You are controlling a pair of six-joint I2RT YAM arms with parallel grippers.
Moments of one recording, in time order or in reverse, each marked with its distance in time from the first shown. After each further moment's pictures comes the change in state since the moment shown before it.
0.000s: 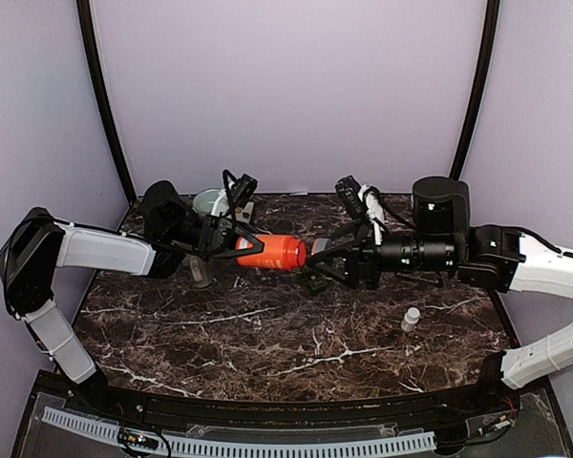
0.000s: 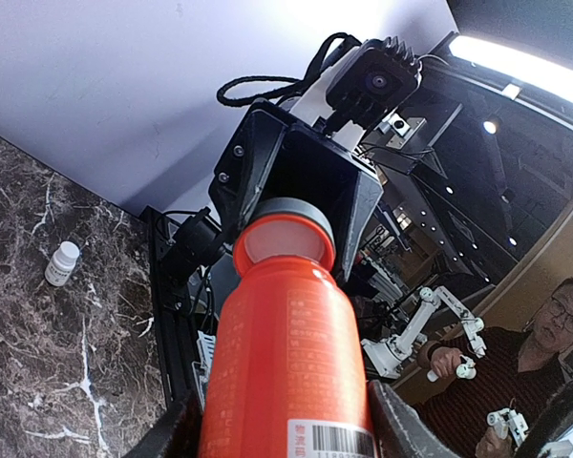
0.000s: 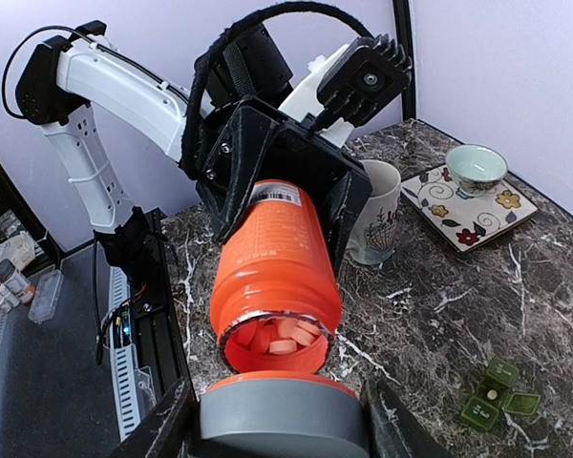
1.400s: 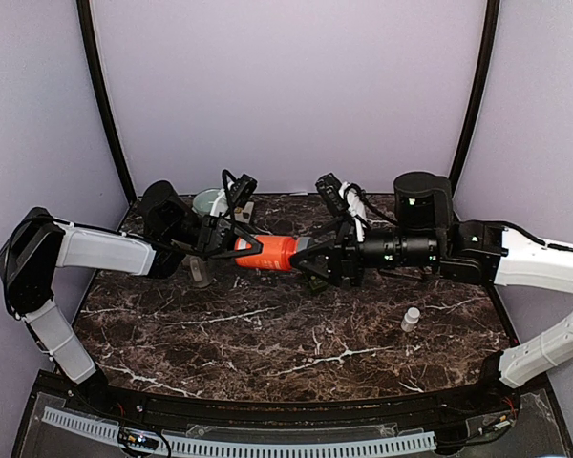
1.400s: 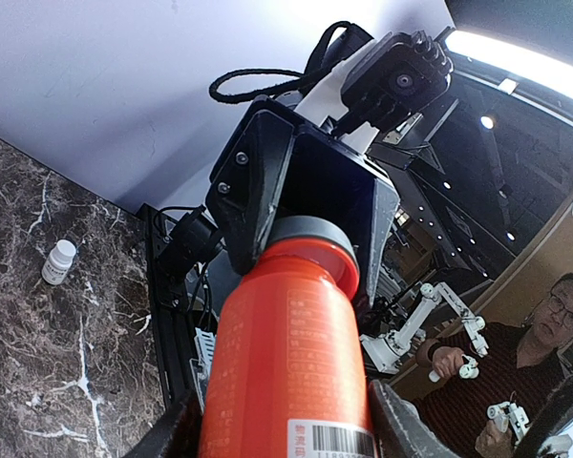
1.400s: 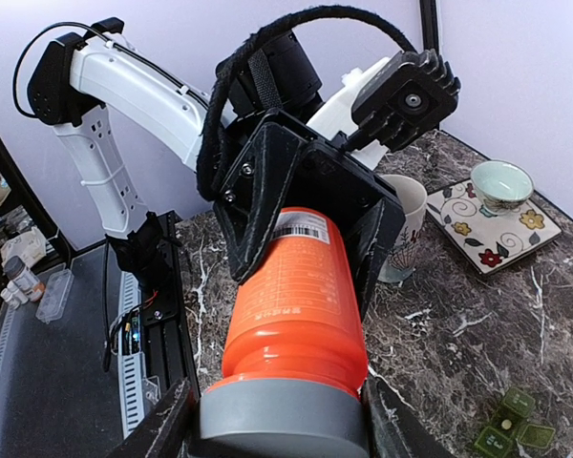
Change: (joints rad) left arm 0.000 0.000 0.000 0.021 0.017 -0.016; right arm 0.014 0.098 0.061 0.053 -0.043 -0.016
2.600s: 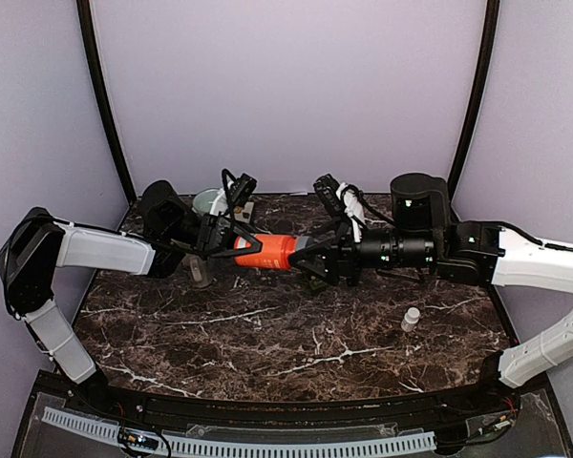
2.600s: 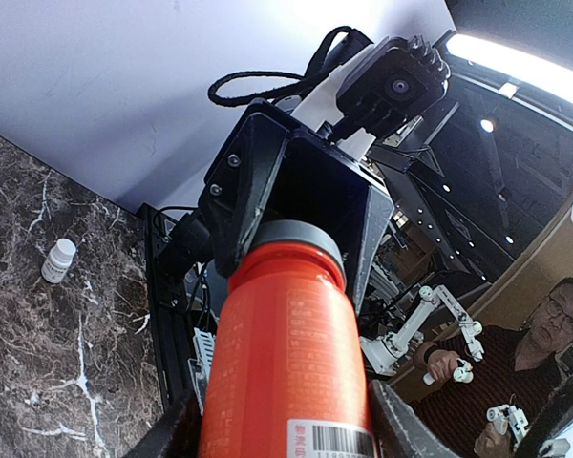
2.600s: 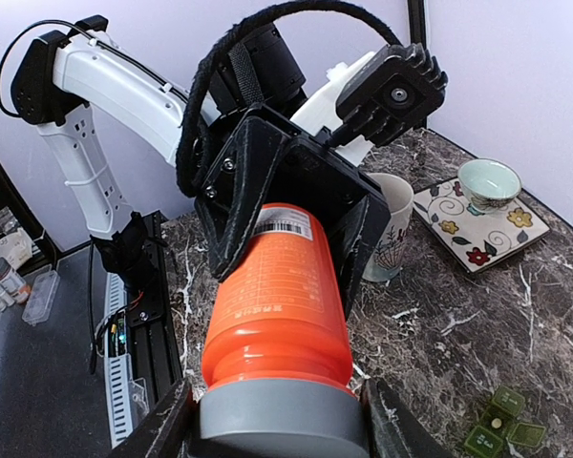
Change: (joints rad) left arm 0.003 0.000 0.001 0.005 0.000 -0.018; right arm 0.005 0.015 0.000 0.007 0.043 -0.011
